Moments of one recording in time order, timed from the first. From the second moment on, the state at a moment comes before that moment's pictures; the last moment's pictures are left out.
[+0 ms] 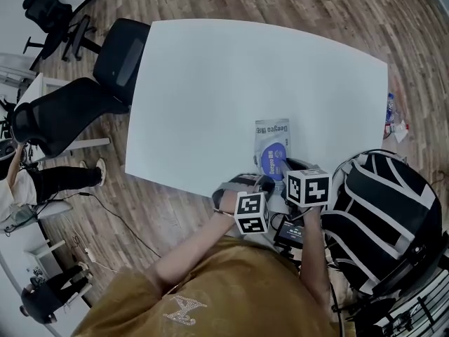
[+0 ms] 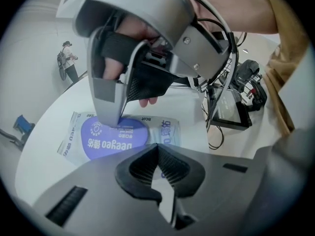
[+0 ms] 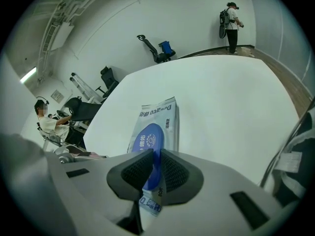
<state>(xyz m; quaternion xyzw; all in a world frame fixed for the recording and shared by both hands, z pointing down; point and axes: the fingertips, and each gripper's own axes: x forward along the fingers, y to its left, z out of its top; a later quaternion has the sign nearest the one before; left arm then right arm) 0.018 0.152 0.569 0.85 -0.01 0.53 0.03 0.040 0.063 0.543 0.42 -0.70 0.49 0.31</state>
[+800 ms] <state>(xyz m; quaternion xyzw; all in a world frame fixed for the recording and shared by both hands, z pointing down) 0.020 0.155 0.567 0.84 0.02 0.54 0.05 0.026 0.073 0.519 0.32 -0.72 0.56 0.27</state>
